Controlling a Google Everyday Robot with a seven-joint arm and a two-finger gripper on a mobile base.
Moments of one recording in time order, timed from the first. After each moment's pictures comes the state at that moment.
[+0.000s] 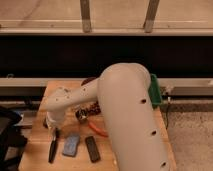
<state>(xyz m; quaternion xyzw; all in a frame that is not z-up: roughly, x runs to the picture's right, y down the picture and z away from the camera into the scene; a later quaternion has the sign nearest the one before) -0.275 0.216 0.808 -0.40 0.05 0.49 0.77</state>
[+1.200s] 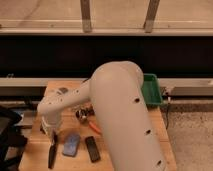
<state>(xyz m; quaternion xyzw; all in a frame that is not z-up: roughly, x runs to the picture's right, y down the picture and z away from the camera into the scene) -0.279 0.228 0.794 -0.40 0.08 0.47 0.78</state>
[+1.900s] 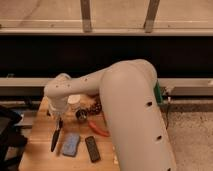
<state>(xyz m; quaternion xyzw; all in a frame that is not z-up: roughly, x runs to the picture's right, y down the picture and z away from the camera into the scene) -0.245 0.142 0.796 -0.37 0.09 0.53 0.76</state>
